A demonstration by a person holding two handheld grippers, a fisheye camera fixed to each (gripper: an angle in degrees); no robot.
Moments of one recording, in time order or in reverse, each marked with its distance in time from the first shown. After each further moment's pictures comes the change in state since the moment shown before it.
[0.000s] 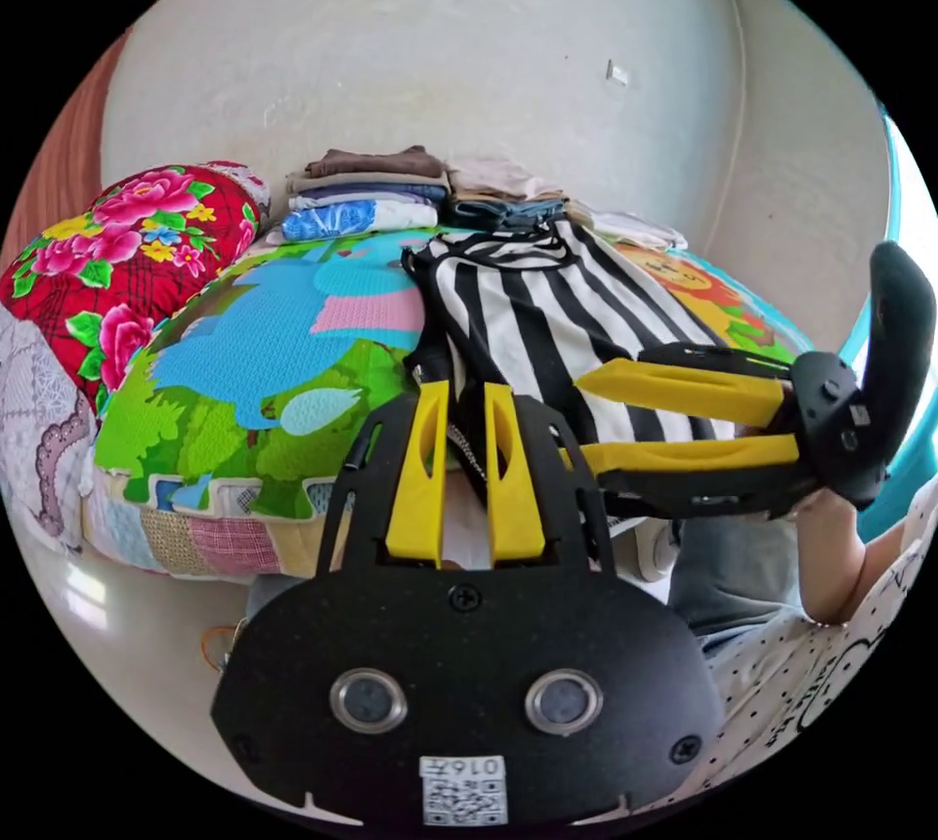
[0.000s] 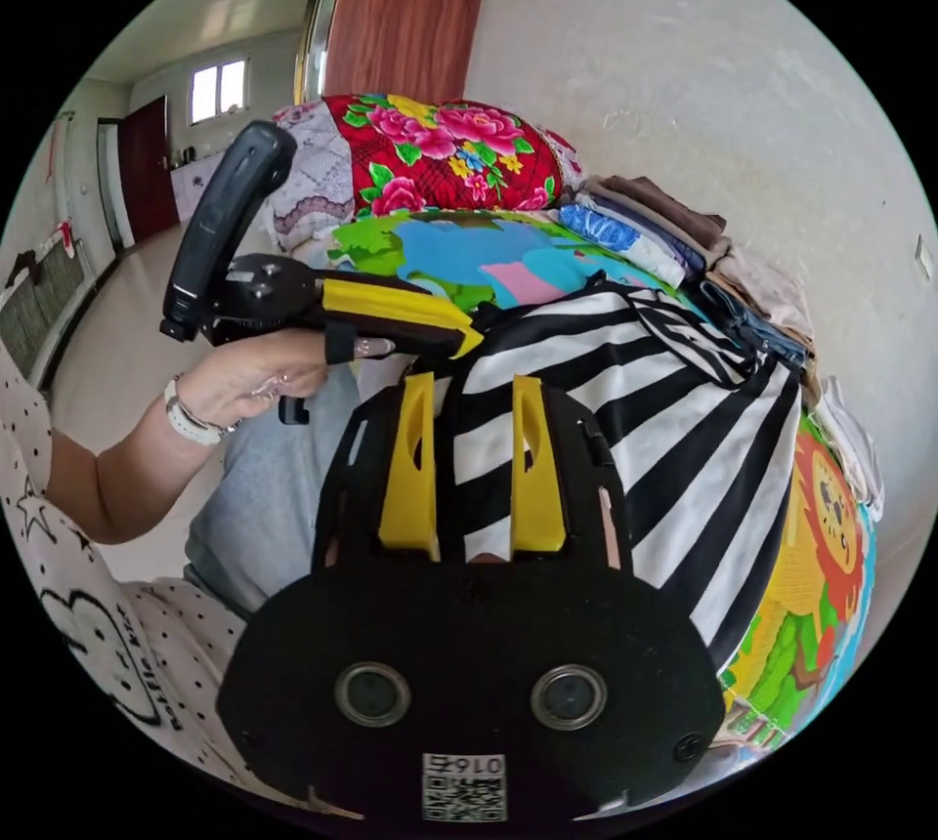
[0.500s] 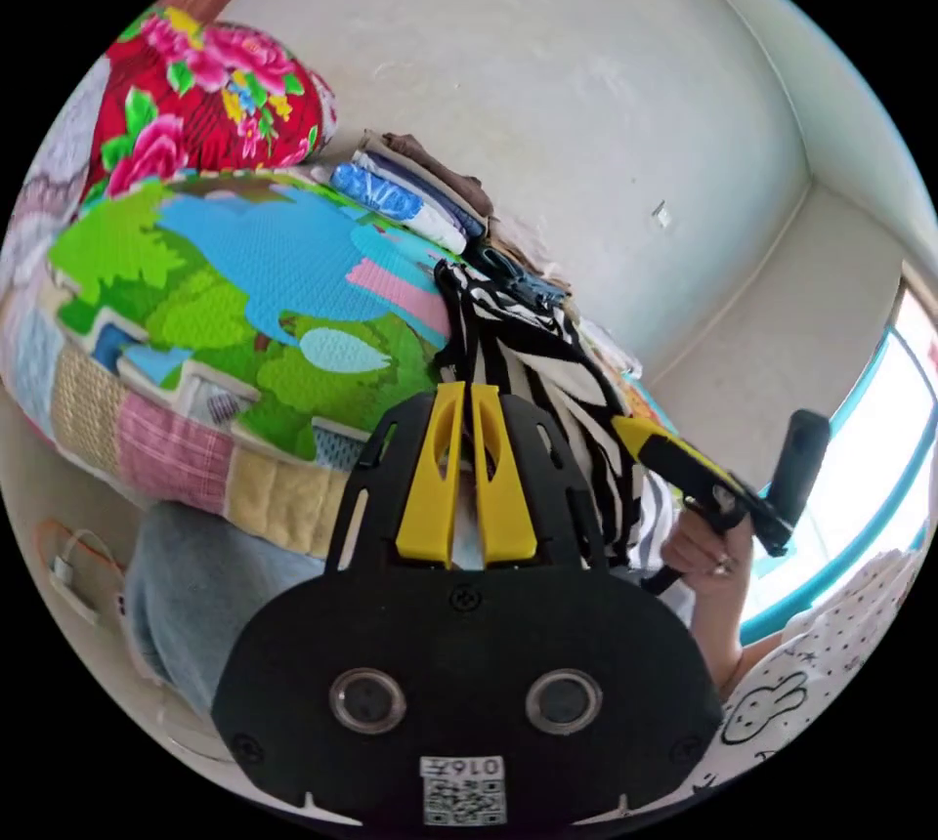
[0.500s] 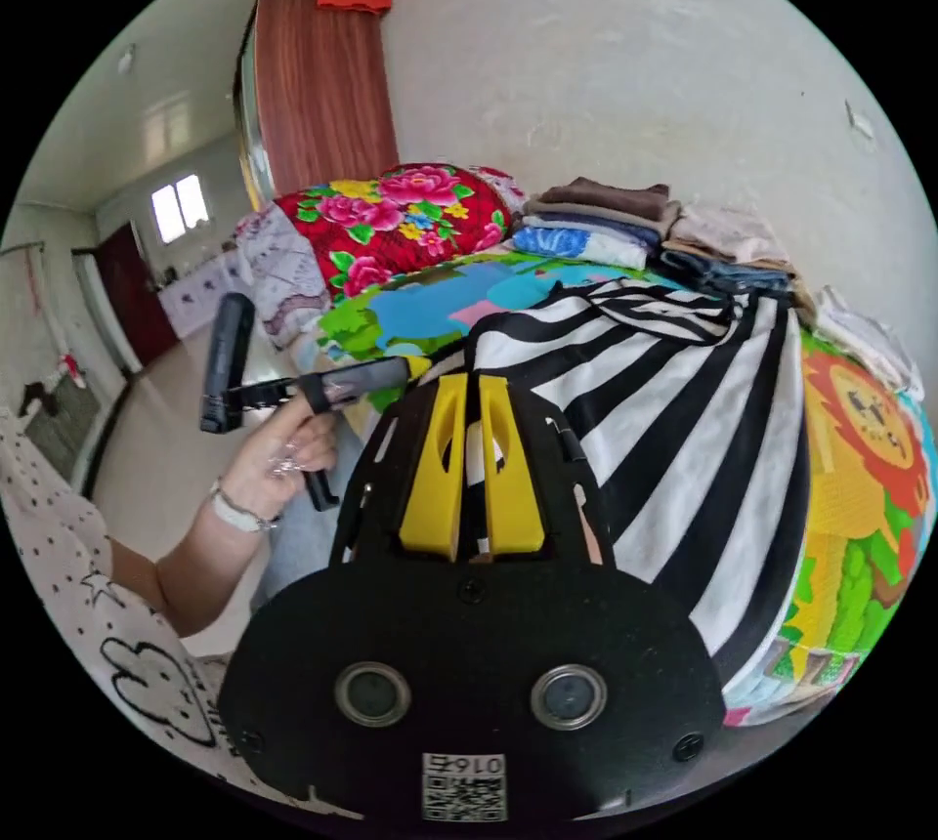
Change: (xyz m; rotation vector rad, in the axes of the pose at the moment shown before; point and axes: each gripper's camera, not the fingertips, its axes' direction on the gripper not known) left arm -0.115 0.047 -0.014 0.157 0.317 -0.458; right arm 0.045 0.068 -0.062 0.136 -0.029 0.270
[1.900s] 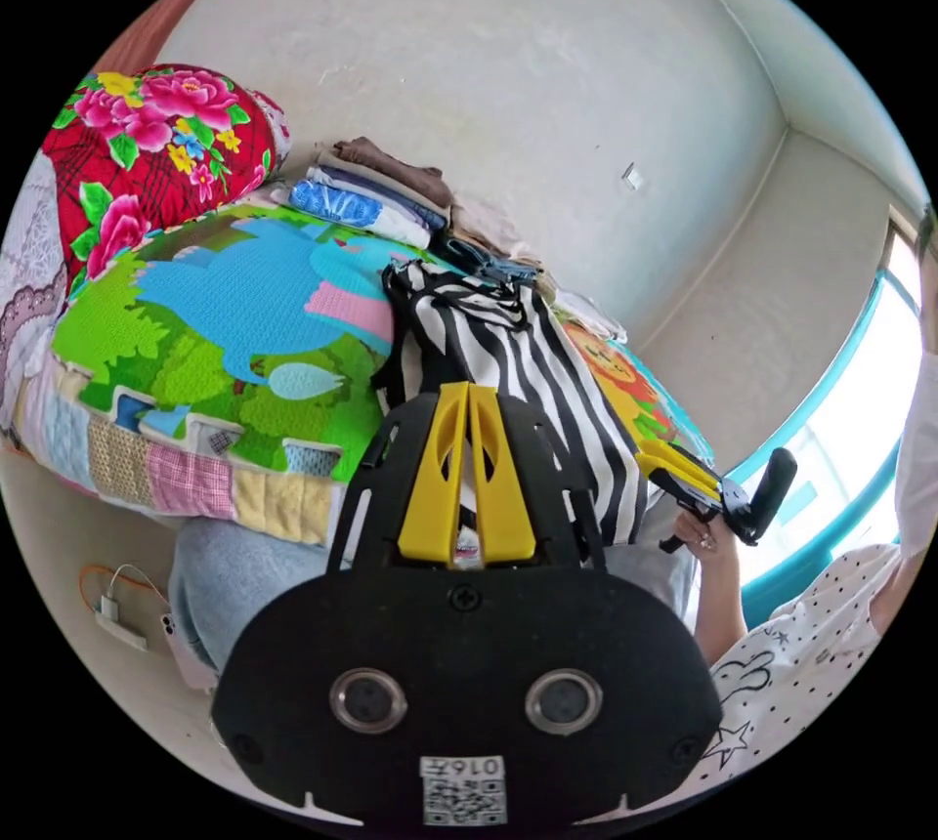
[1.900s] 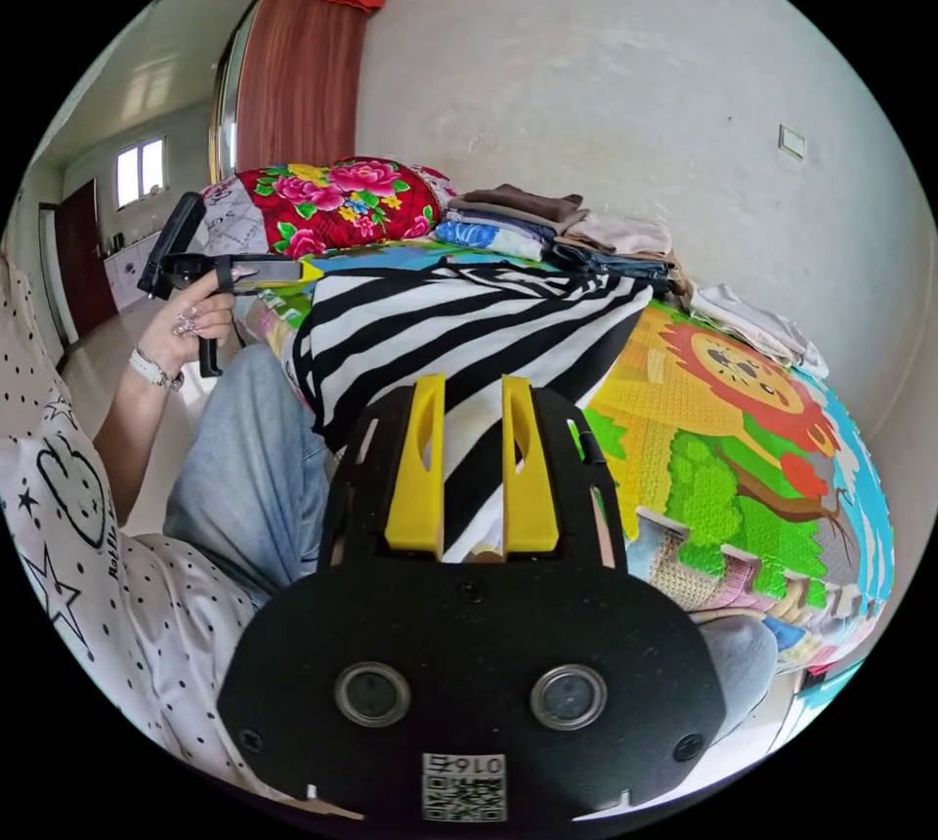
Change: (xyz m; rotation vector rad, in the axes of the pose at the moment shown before) left arm 0.005 -0.052 0.028 -0.083 -0.049 0.152; right arm 0.089 0.106 -0.140 0.010 0.197 -0.061
